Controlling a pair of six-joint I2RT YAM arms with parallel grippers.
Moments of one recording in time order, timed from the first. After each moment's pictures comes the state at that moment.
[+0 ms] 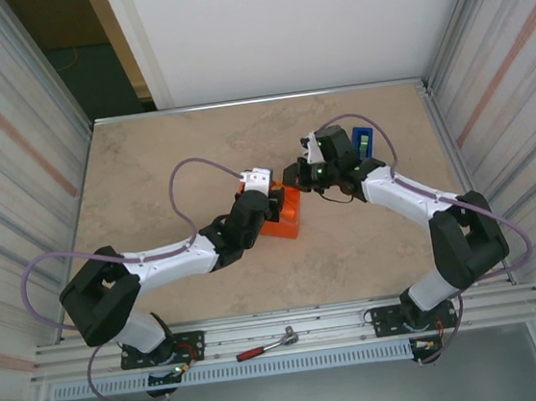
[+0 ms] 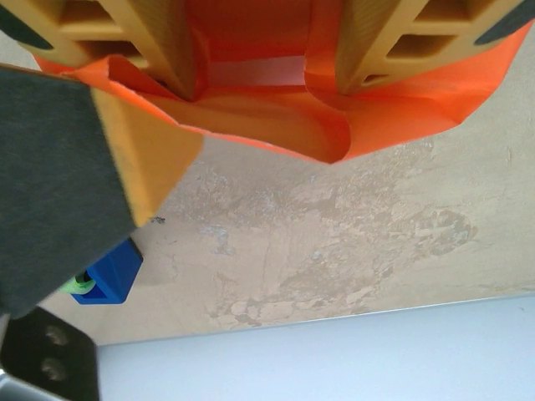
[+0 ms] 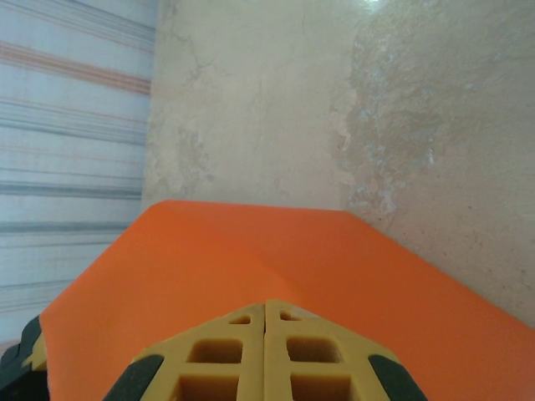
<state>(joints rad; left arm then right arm) -0.94 1.52 0.81 0.30 -0.51 -0.29 0.49 1.52 1.02 -0.17 -0.50 0.80</state>
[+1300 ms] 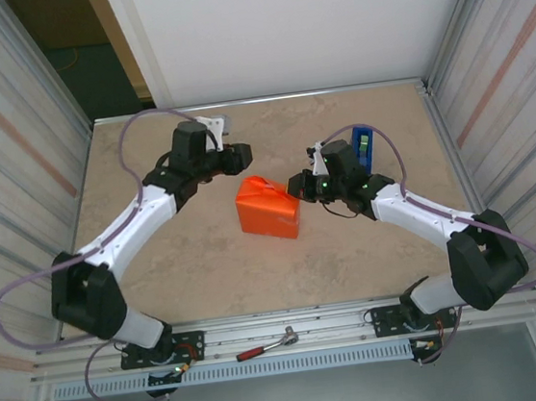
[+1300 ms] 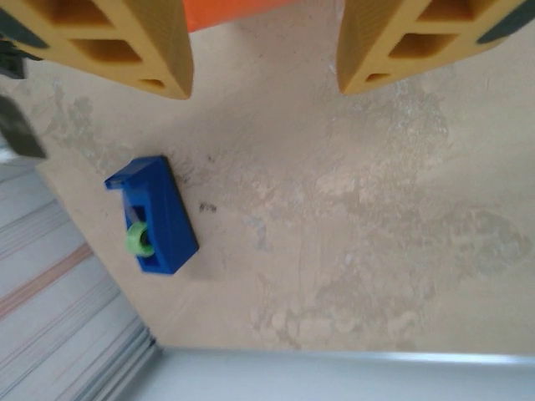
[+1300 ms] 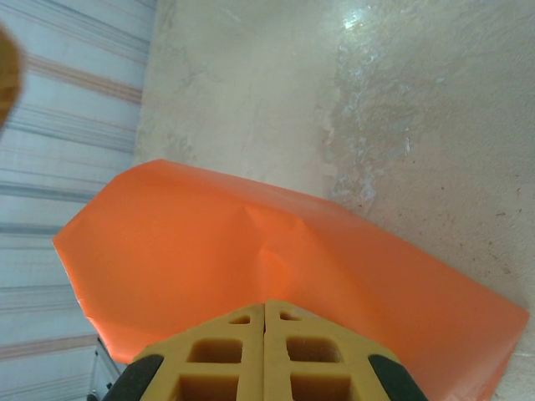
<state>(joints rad) -0.47 1.53 1.23 -0.26 0.25 -0.33 0.54 1.39 0.87 -0.09 -0.39 0.80</state>
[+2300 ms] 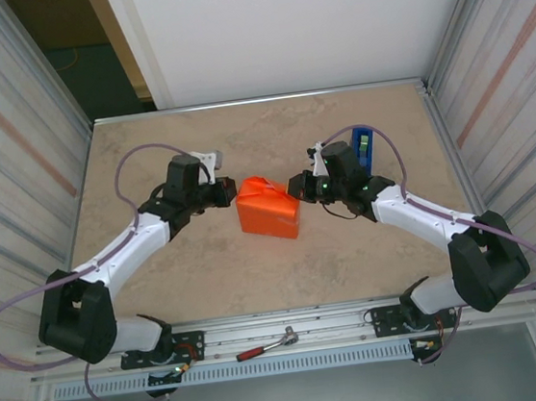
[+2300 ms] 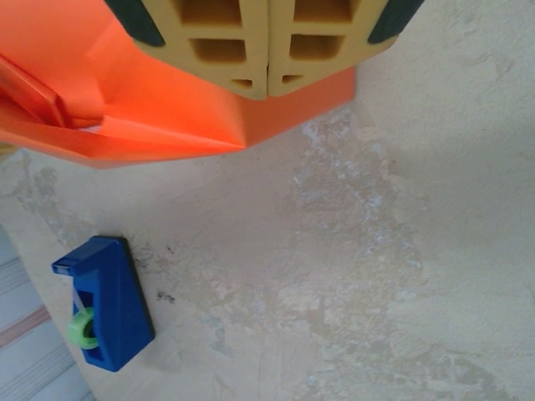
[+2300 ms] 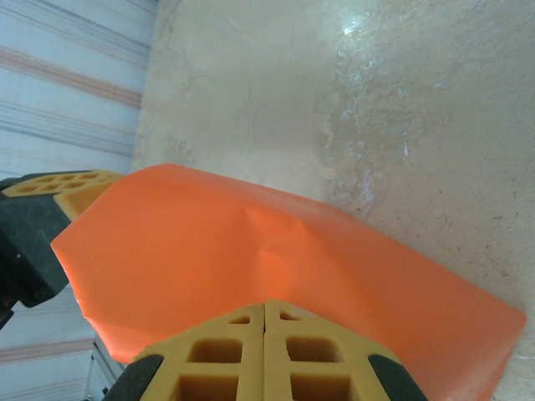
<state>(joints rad) -0.46 1.36 0.90 -0.18 0.27 -0.37 0.55 1.38 0.86 -0.08 -0.37 0.80</state>
